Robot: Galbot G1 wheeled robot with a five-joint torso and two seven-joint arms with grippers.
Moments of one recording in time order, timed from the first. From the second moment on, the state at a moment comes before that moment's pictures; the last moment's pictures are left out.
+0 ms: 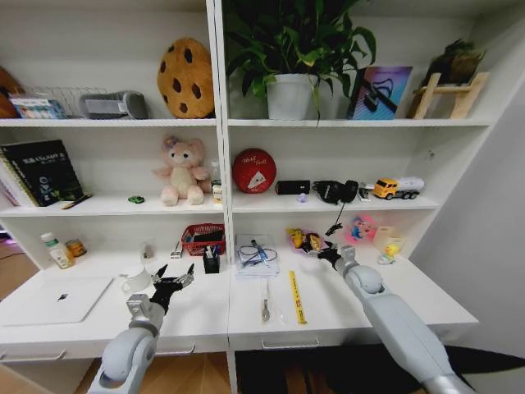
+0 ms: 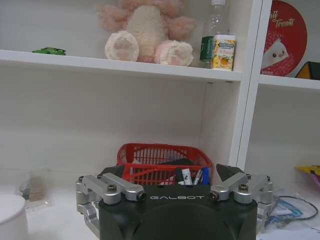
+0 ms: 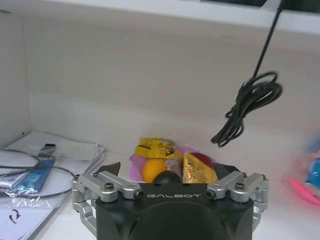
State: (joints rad) left arm 1.40 -1.25 -0.62 -2.07 -0.43 0.29 -0.04; right arm -0.93 0.96 0.32 1.60 0.50 -0.33 0.03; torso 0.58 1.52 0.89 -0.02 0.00
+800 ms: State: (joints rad) left arm 1.40 -1.25 -0.62 -2.07 -0.43 0.29 -0.04; right arm -1.63 1.18 0.77 2.28 0.23 -0.27 0.22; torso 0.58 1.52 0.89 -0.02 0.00
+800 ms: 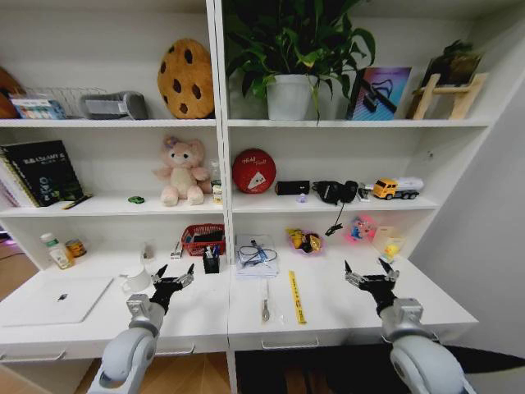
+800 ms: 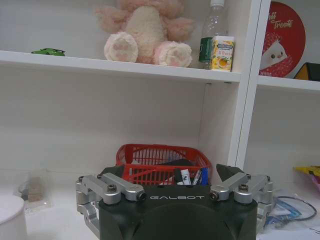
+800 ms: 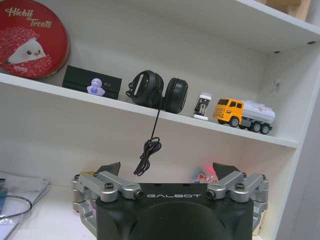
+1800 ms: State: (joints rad) left arm 1.40 -1.25 -0.62 -2.07 -0.43 0.29 -0.04; right arm -1.62 1.25 0.86 2.31 0.24 -0.28 0.26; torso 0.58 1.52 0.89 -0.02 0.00
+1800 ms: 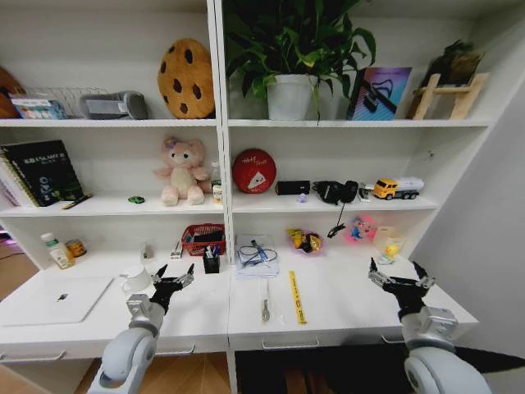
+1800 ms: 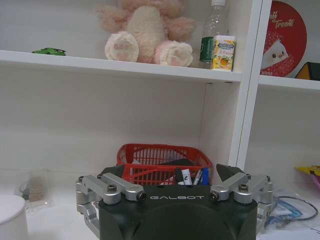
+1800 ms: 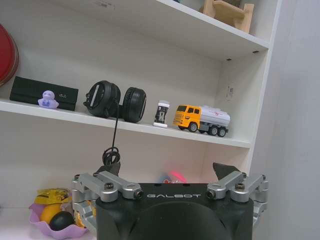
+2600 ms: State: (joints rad) left arm 1.40 -1.25 -0.62 -2.07 -0.43 0.29 -0.04; right arm -1.62 1.25 0.86 2.30 0.25 -0.28 0.26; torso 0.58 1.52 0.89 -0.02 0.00
